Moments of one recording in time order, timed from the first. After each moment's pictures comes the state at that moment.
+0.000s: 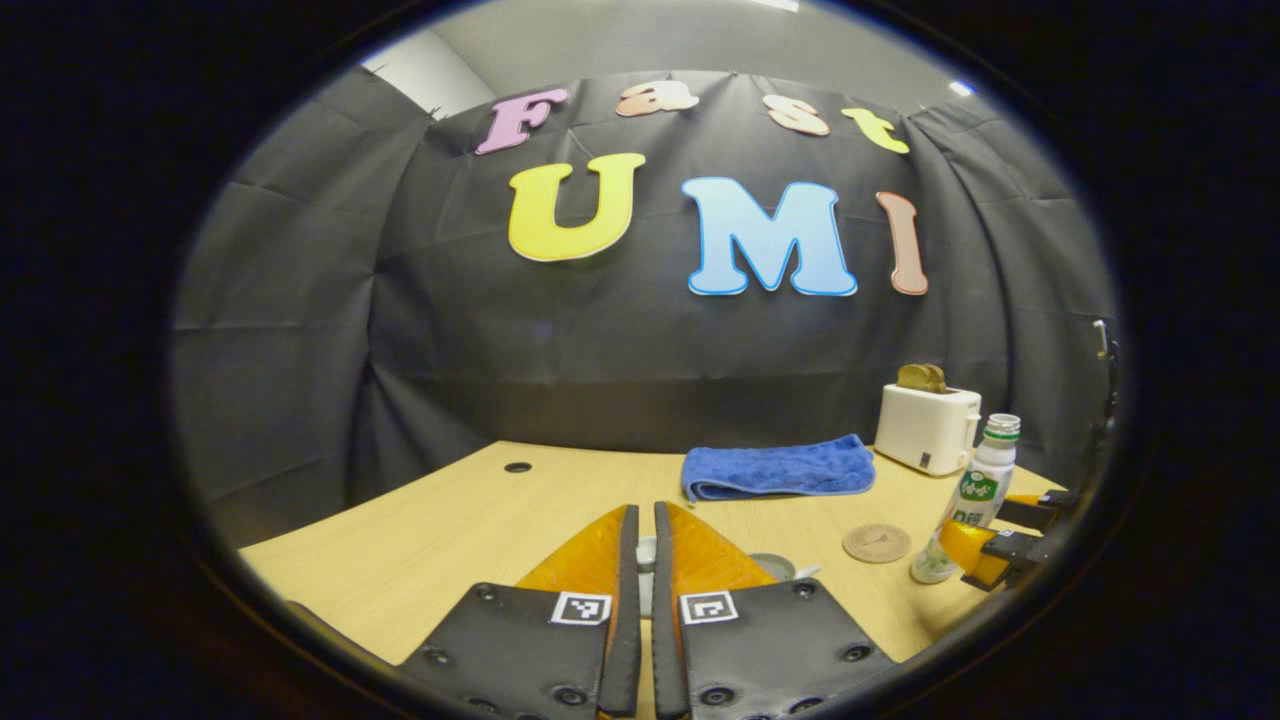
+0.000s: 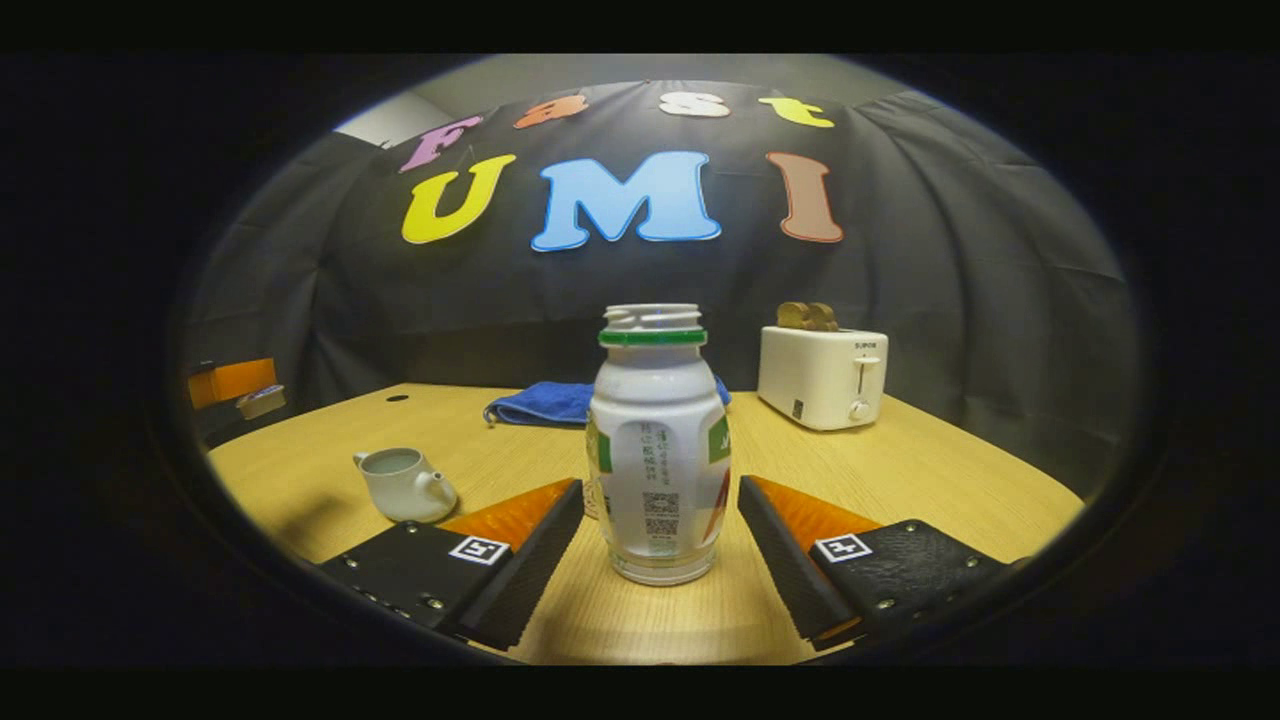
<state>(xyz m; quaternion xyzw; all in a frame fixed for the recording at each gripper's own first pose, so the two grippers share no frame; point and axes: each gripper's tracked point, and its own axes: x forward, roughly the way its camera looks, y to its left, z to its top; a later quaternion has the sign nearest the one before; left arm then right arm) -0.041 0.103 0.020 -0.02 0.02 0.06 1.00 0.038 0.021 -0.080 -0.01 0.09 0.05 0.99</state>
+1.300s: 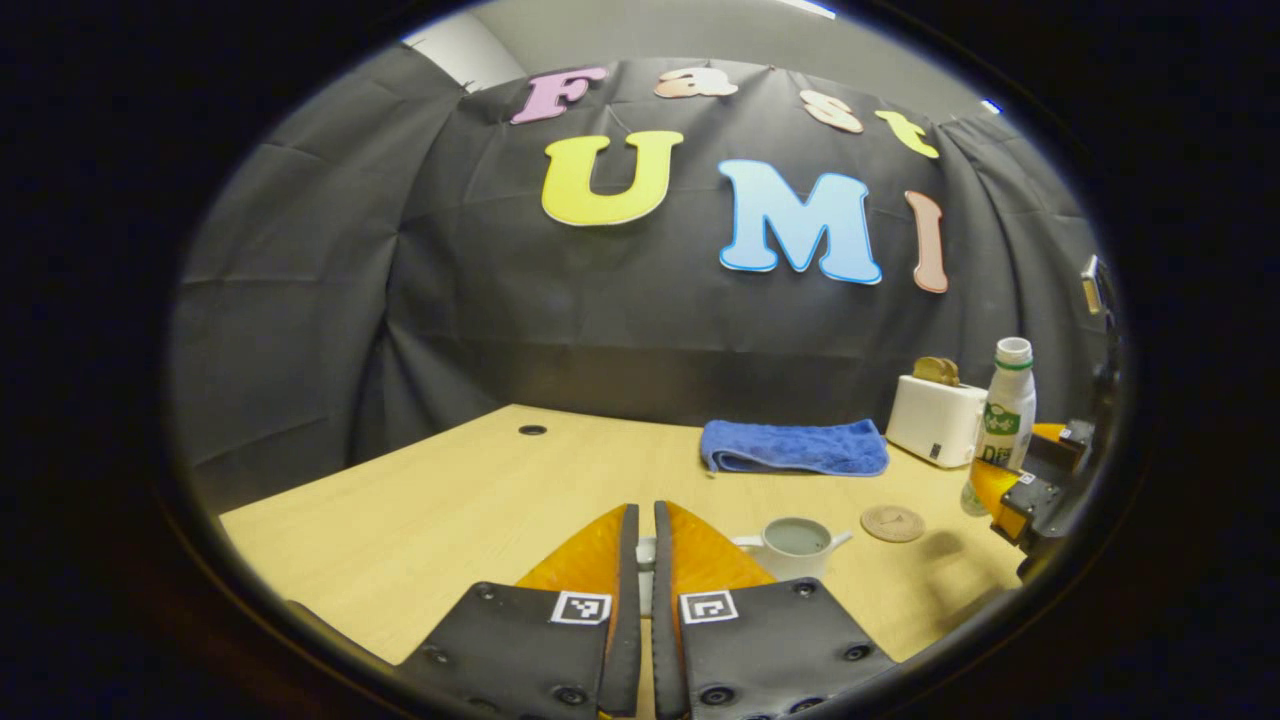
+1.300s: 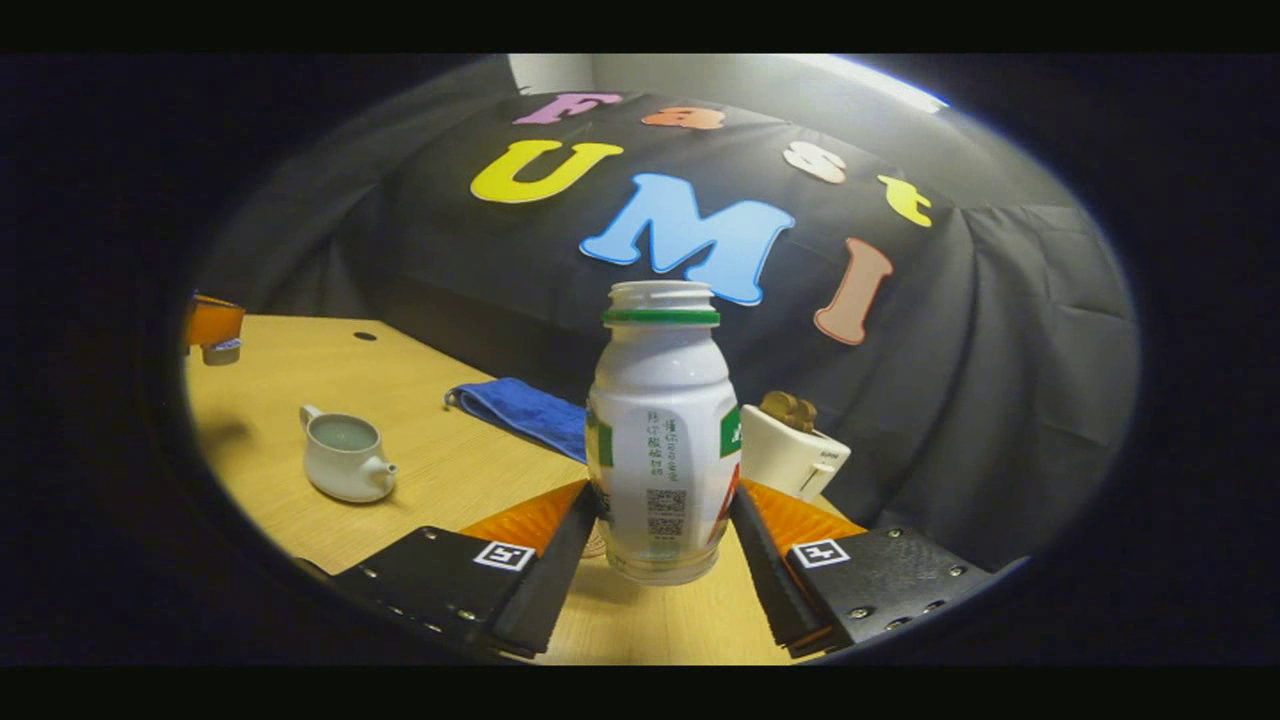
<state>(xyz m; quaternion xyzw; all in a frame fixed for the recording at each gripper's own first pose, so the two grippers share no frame) -0.049 0.133 -0.021 -0.07 0.05 0.07 0.99 0.052 0.030 -0.018 -0.26 0.01 0.00 0.96</state>
